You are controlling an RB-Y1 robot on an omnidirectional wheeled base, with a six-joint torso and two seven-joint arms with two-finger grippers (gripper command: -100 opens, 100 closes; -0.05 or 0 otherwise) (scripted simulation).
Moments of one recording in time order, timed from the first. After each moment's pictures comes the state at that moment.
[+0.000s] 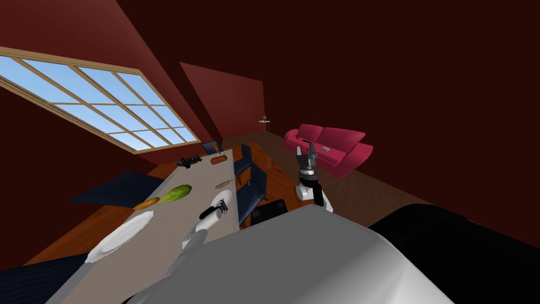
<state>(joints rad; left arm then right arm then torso) -0.07 0.34 0.12 -0.74 0.46 0.31 0.08 0.48 0.01 0.02 -2.24 -0.05 -0.61 -0.14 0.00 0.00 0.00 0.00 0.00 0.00</state>
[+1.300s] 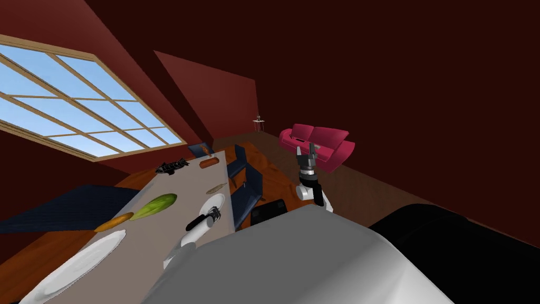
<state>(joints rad) 0.04 0.40 0.14 -0.84 0.53 0.34 0.09 0.48 0.01 0.02 -2.24 -0.05 -0.61 -0.14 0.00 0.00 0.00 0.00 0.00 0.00</state>
